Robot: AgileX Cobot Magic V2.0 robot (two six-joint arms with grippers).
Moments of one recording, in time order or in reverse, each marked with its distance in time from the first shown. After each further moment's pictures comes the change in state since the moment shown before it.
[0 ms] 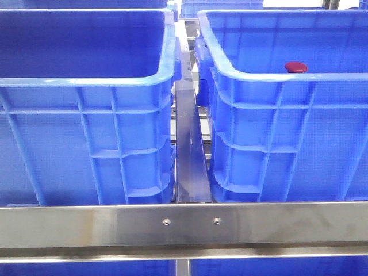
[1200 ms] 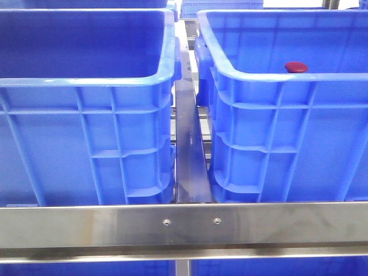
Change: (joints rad) left arm 0.246 -0.150 0.158 0.356 -0.197 -0.327; right arm 0.000 0.000 0.000 0.000 0.000 0.004
